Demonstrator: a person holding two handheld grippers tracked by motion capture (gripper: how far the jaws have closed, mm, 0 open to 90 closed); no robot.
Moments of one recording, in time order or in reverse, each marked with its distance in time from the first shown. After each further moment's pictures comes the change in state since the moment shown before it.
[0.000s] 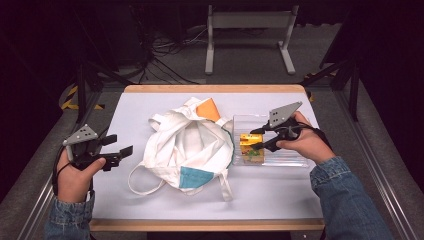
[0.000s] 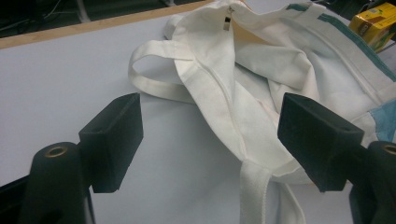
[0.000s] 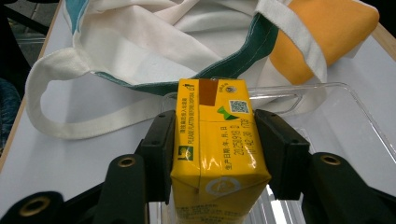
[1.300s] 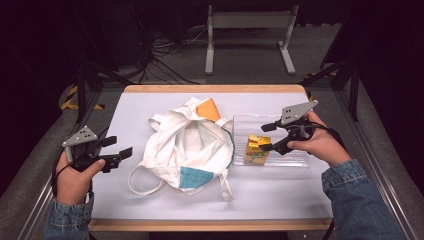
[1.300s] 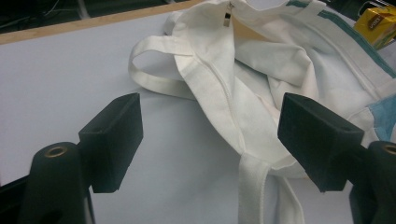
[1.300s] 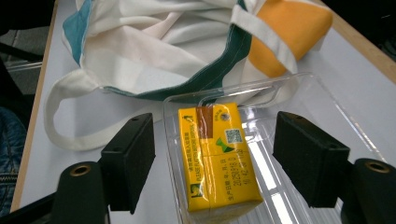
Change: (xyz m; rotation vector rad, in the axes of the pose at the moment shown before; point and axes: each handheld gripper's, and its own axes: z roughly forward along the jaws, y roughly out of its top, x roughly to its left) left arm 0.000 -0.004 -0.004 0.005 0.005 -0.006; right arm 0.014 0.001 -0.031 -0.042 -0.088 0.108
